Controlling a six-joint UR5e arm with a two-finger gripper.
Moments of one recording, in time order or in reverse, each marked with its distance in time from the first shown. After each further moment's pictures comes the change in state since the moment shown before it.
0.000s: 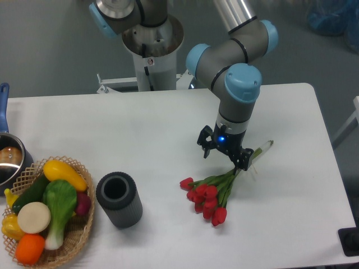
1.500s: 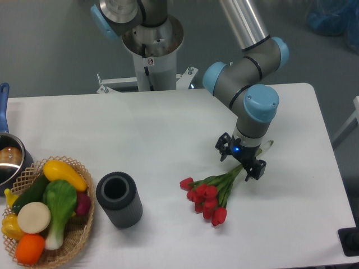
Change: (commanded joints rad) arm 0.037 -0.114 0.043 0.014 -0.005 0.126
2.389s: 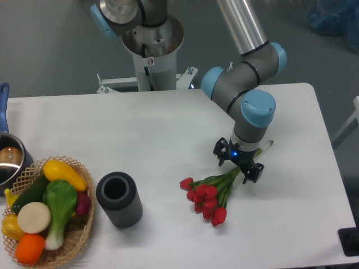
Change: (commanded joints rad) arm -0.009 -0.017 0.006 0.028 -0.002 -0.072
